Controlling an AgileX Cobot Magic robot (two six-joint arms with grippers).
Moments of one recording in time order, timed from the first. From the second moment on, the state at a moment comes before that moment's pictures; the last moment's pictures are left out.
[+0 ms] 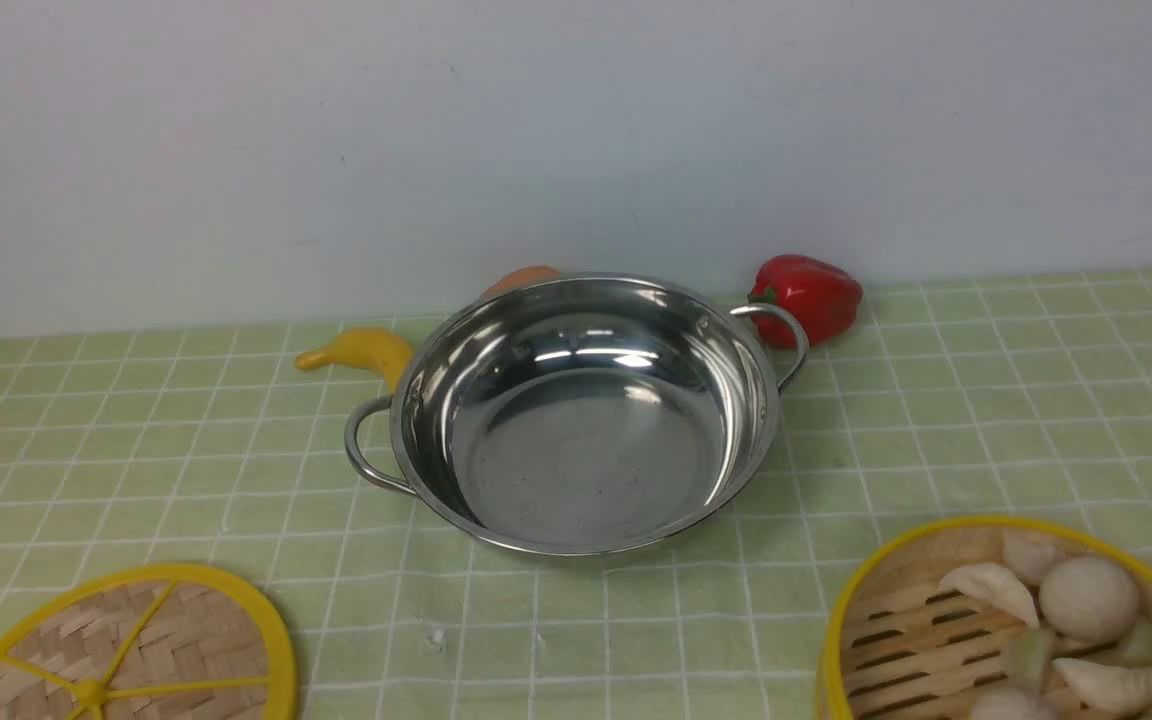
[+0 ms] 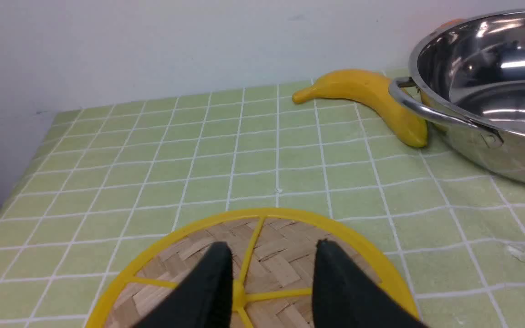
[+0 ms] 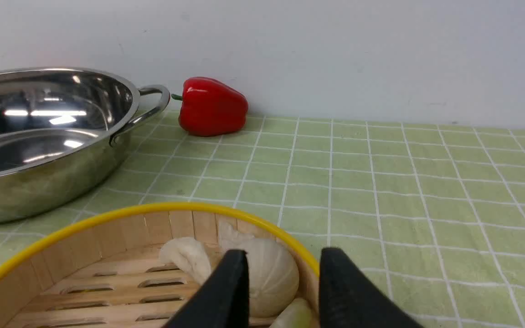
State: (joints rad) right arm 0.12 0.00 0.01 -0.05 0.34 0.15; left arm 0.11 0.00 0.01 -0.15 0.34 0.27
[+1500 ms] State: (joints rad) right arm 0.12 0.00 -0.47 0.06 0.58 0.18; left arm 0.11 0.00 0.01 -0.15 0.34 0.27
